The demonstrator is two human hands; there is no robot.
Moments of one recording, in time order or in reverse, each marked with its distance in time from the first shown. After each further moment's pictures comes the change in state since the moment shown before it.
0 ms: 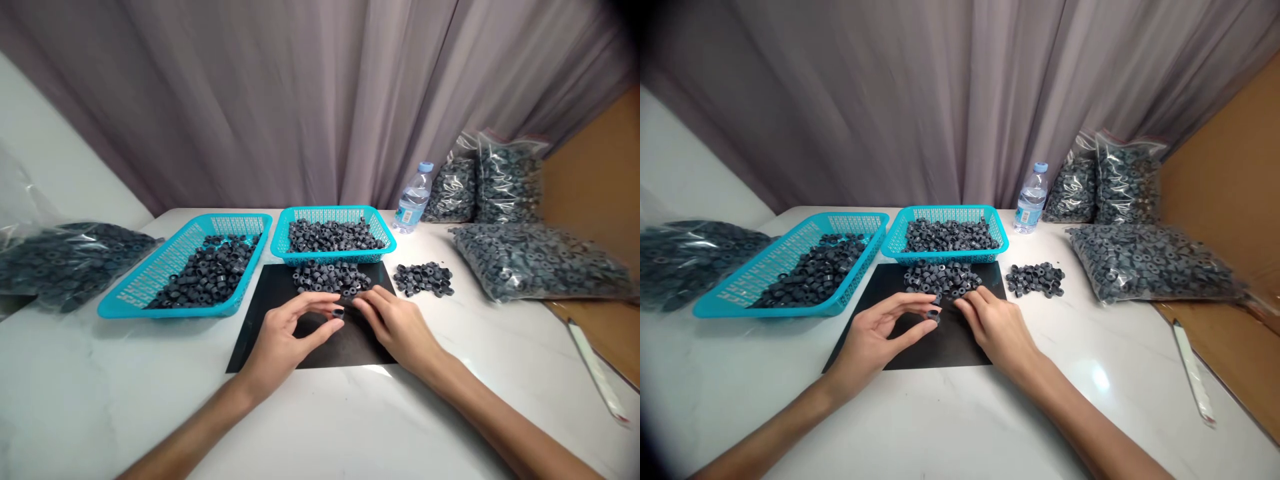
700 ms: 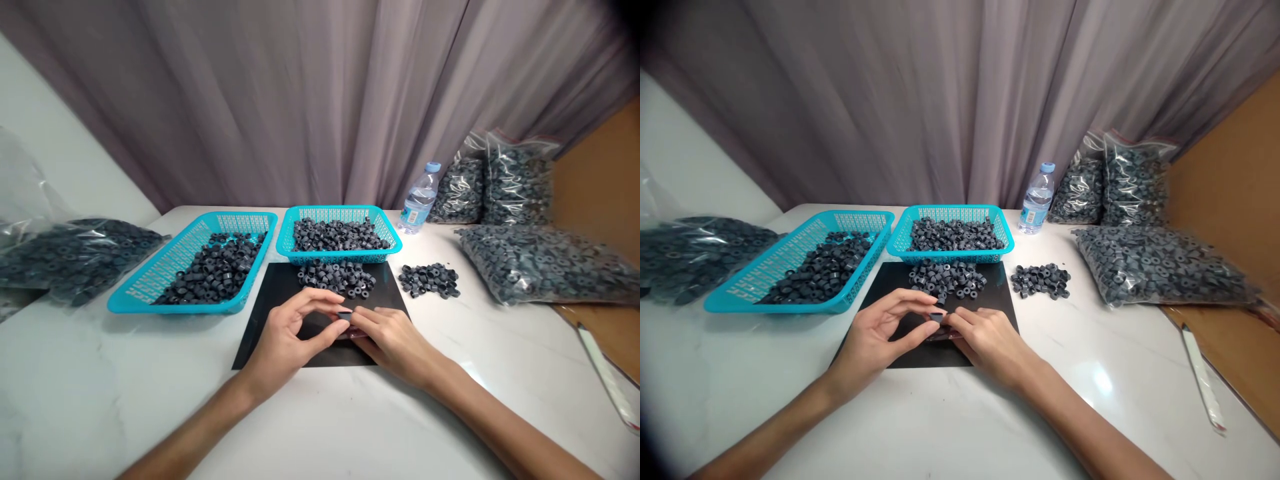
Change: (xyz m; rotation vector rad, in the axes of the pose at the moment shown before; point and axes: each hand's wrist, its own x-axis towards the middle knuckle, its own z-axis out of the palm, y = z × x) left_hand -0.002 0.005 -0.003 -0.058 -0.030 0.017; right_hand -0.004 -0.006 0.006 0.046 -0.105 -0.397
